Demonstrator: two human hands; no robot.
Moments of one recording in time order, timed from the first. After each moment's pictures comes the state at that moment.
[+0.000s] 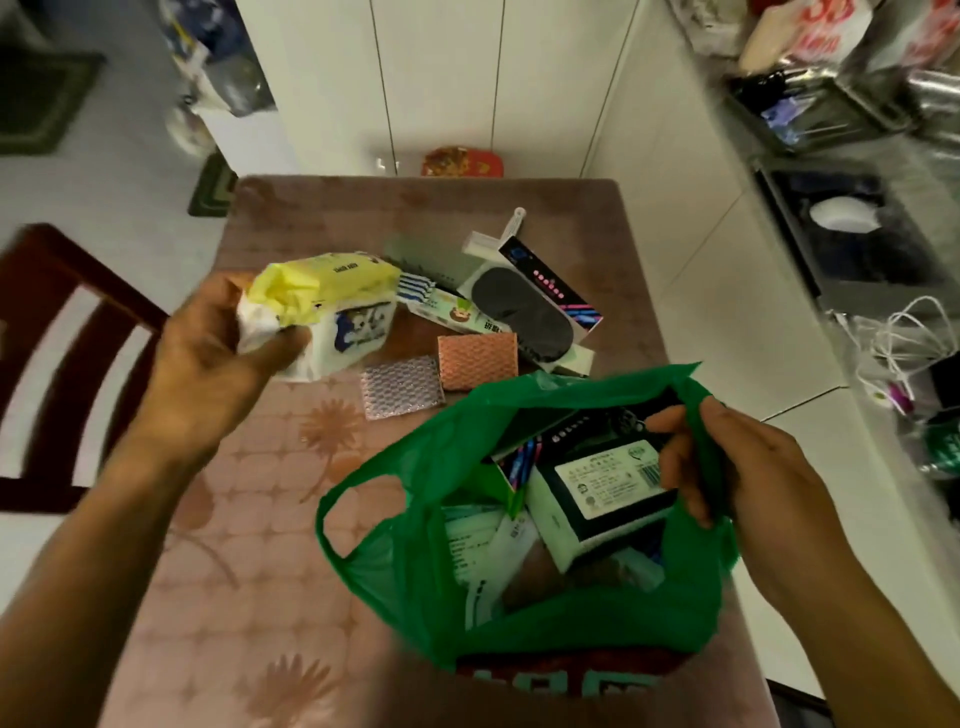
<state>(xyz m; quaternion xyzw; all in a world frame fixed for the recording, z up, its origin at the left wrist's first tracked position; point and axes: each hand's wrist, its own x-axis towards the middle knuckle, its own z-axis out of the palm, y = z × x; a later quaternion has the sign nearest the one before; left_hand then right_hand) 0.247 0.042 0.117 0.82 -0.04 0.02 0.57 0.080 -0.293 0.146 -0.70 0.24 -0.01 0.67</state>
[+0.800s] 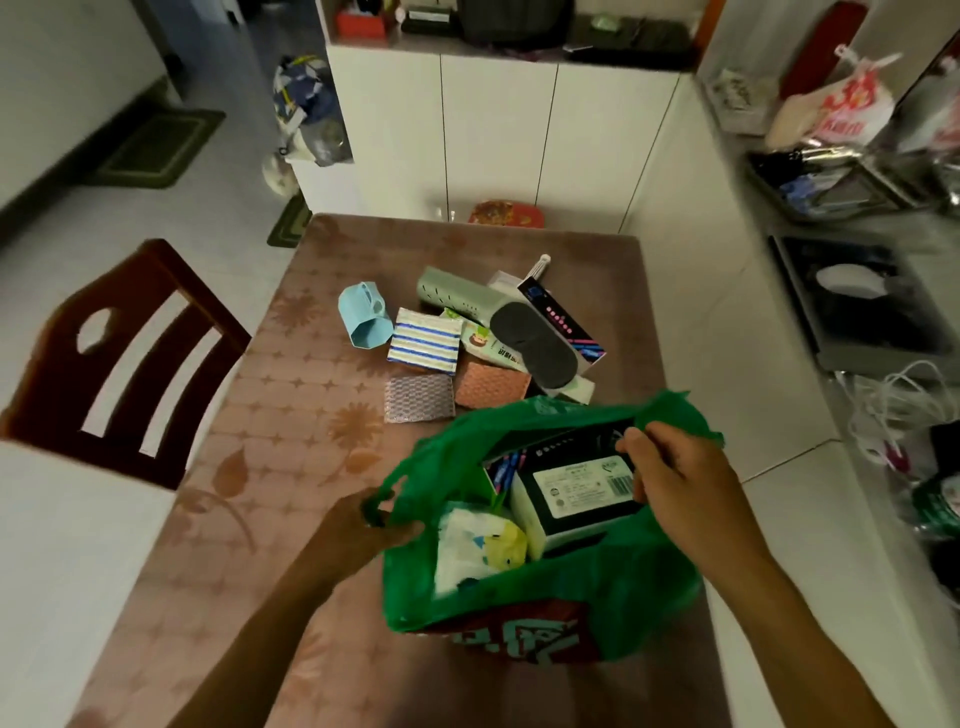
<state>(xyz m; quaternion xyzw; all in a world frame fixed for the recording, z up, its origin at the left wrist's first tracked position) 0.097 -0.013 0.039 0.82 0.15 -0.28 0.47 0.071 -0.314 0.144 -0.89 0.14 0.00 0.43</state>
